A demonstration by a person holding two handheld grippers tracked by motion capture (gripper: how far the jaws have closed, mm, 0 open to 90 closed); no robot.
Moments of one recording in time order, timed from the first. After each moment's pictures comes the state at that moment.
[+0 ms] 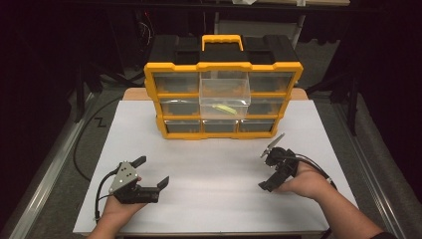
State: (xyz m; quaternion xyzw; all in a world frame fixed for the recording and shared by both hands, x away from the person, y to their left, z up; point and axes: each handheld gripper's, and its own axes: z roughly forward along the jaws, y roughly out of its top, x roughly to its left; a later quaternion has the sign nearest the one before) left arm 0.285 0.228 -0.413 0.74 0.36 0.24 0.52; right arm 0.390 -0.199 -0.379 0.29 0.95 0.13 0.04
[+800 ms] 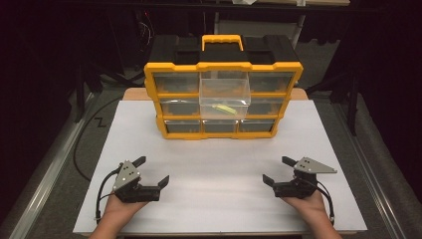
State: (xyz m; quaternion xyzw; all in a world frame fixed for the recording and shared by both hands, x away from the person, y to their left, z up) left arm 0.289 0.227 -0.418 0.74 0.38 0.24 0.50; right arm 0.341 -0.258 -0.414 0.36 0.77 0.50 0.18
